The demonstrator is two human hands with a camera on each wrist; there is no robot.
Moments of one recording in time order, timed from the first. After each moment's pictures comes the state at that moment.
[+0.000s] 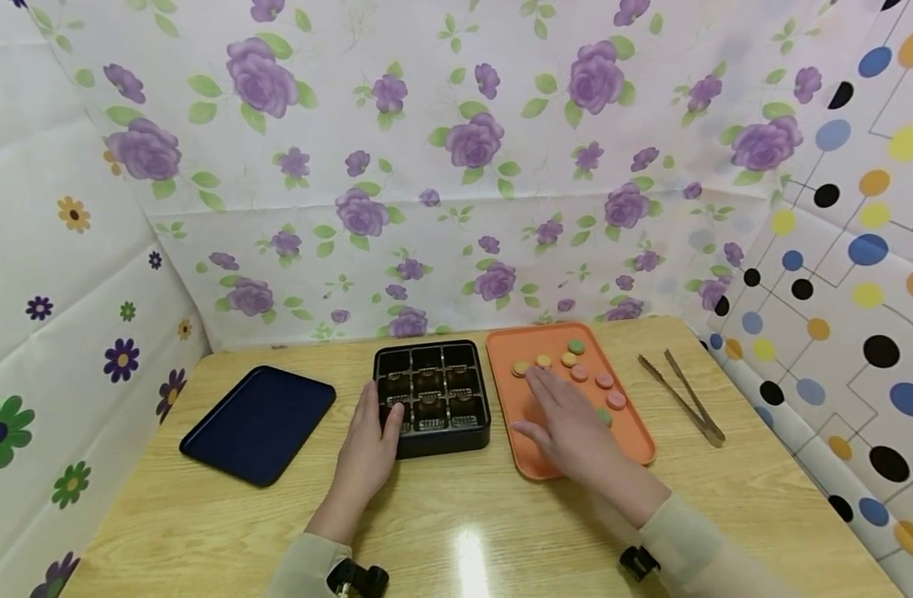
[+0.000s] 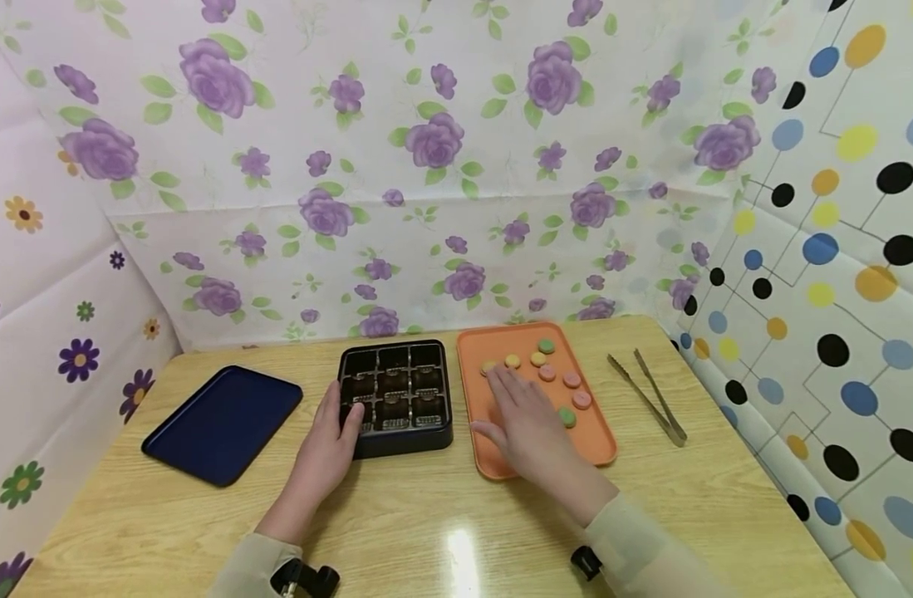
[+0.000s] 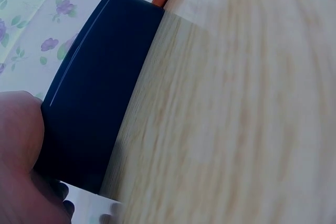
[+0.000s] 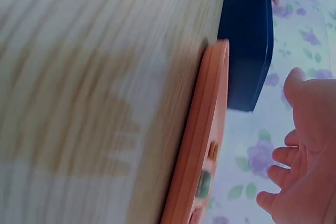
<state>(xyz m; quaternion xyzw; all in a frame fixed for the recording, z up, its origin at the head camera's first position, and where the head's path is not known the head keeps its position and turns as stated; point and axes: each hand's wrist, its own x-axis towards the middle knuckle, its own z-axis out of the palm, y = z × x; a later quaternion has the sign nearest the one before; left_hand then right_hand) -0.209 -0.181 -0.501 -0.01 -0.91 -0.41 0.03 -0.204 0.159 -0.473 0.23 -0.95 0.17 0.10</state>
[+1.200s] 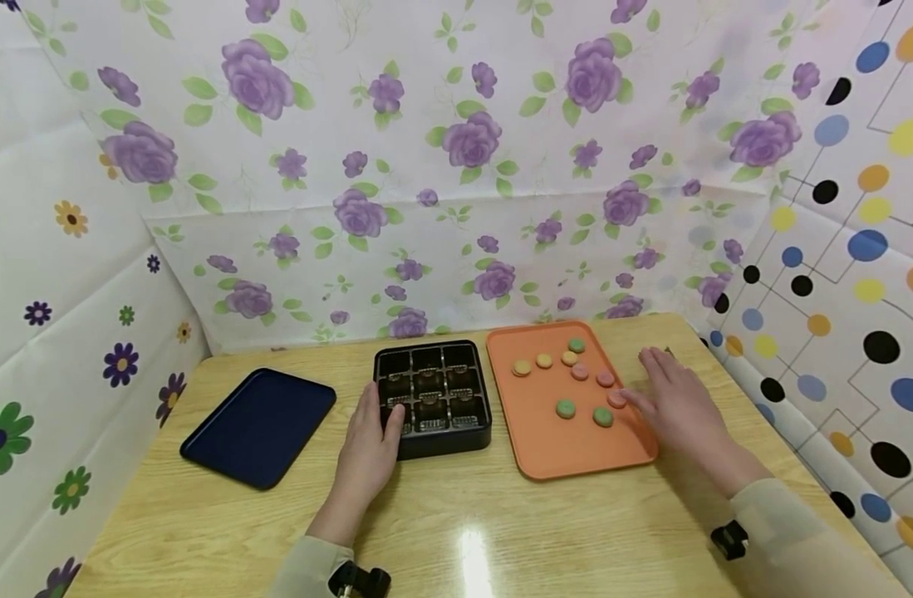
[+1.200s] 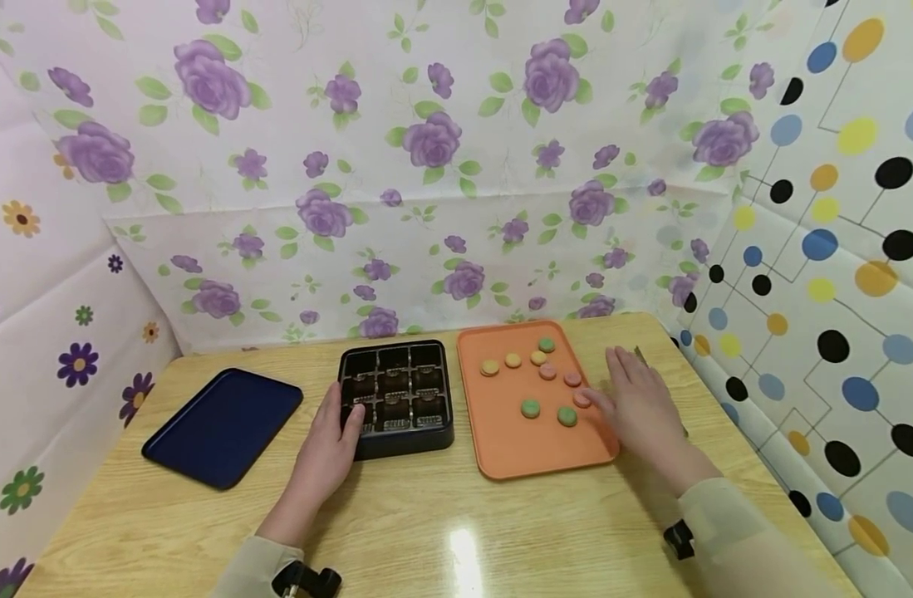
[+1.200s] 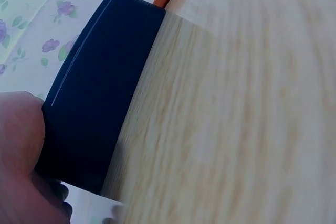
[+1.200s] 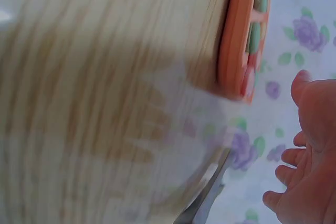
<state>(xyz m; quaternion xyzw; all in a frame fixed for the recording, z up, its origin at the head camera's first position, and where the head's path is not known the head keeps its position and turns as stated) -0.208 -0.180 -0.498 -0.02 -0.92 -0.40 0.03 -0.228 0.309 -0.478 0.11 -0.98 0.13 0.11</state>
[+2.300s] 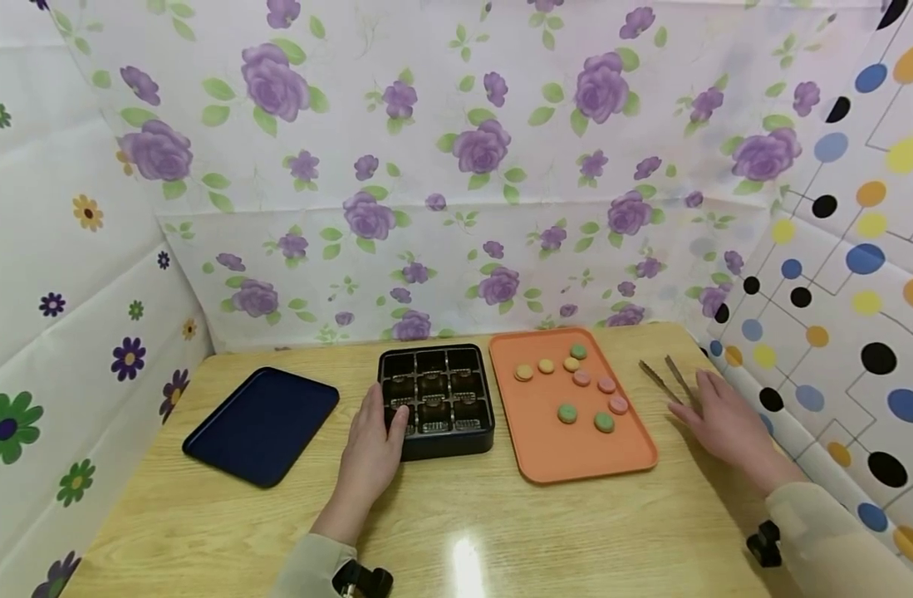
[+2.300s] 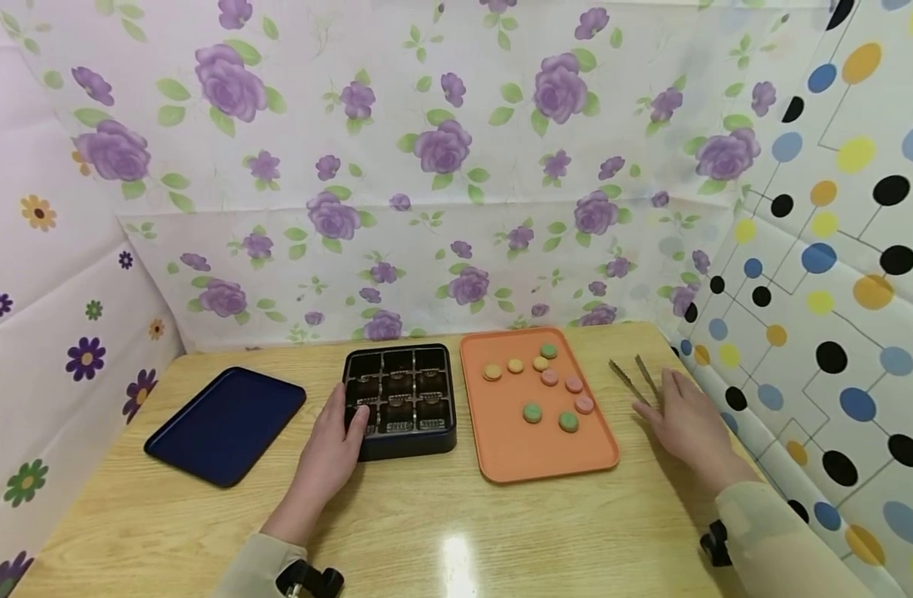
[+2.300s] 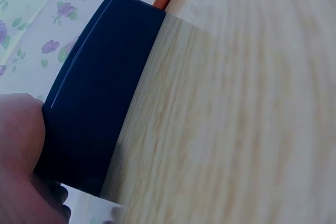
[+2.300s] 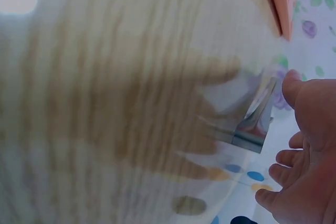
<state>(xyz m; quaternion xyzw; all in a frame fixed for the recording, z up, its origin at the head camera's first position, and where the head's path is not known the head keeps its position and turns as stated) -0.209 -0.182 -0.501 -0.02 -0.92 -0.39 0.04 -0.227 0.384 -0.501 0.05 -0.99 0.14 0.07</state>
